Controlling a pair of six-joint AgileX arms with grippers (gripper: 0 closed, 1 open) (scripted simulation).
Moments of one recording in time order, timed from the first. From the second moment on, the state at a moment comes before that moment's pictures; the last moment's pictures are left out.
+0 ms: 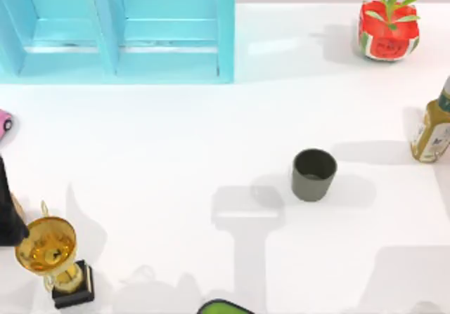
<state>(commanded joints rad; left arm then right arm) 0.00 0.00 0.00 0.00 0.00 0.00 -0.57 1.45 1.30 -1.39 -0.08 -0.56</state>
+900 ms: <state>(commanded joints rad) 0.00 0.00 0.00 0.00 0.00 0.00 -0.35 1.60 1.53 -1.49 -0.06 -0.34</state>
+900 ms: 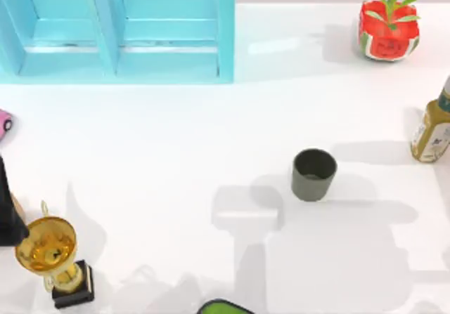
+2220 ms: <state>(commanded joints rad) 0.00 0.00 0.00 0.00 0.00 0.00 0.48 2.06 1.76 -1.28 0.00 0.50</state>
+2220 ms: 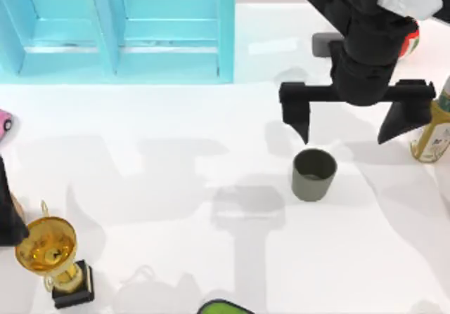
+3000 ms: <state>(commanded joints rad) 0.00 0.00 0.00 0.00 0.00 0.00 0.48 2.11 1.52 -0.98 0.00 0.50</state>
